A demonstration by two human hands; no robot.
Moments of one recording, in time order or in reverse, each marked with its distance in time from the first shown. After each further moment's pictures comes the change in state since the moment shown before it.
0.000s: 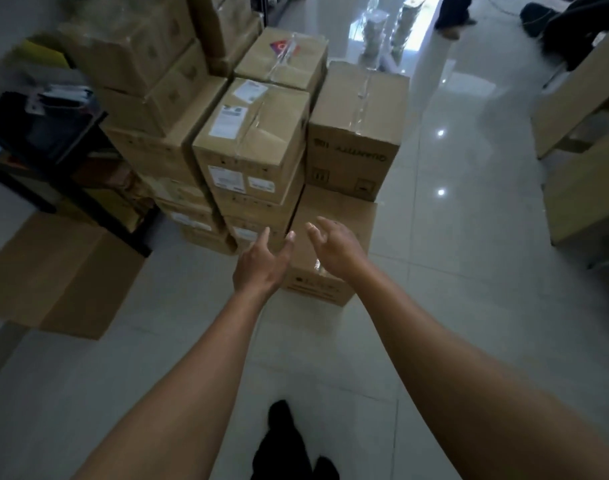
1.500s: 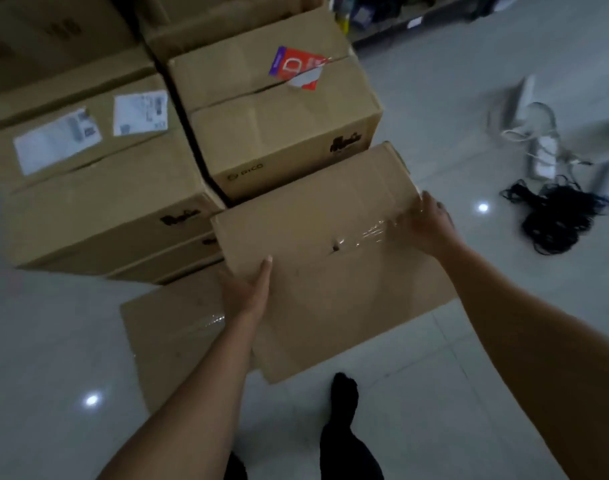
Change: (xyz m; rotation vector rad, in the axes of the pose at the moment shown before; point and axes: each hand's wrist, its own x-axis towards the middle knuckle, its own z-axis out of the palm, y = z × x) left_hand 0.516 0.318 0.277 -0.723 0.746 -1.107; right_hand 0.816 0.159 -0.319 -0.460 -0.401 -0.263
